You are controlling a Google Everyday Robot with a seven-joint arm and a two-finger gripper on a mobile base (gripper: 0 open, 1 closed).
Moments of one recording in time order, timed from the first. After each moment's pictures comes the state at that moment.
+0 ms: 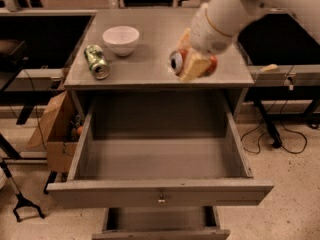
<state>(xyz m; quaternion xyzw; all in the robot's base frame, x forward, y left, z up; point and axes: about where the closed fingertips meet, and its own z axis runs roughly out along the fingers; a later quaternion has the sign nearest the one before) 0.599 -0.072 0.933 -0.74 0.61 -0.02 0.28</state>
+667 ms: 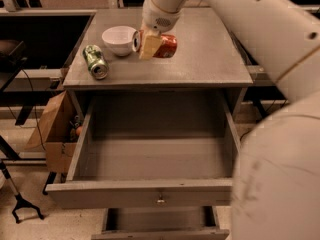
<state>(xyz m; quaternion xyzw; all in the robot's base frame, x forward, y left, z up) 0.698 0.023 0.938 -0.72 0.64 -0.02 0.27</state>
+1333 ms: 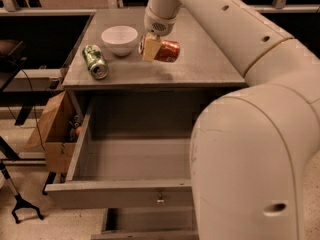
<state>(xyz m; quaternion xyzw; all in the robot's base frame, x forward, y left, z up) 0.751 0.015 0.898 -0.66 0.72 -0.03 0.23</state>
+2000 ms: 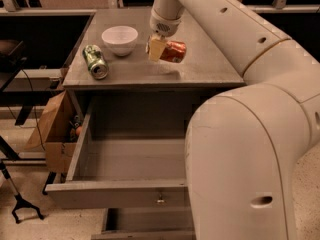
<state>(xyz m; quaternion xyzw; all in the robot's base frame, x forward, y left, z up) 0.764 -0.008 0.889 -0.62 0.75 -0.05 0.21</state>
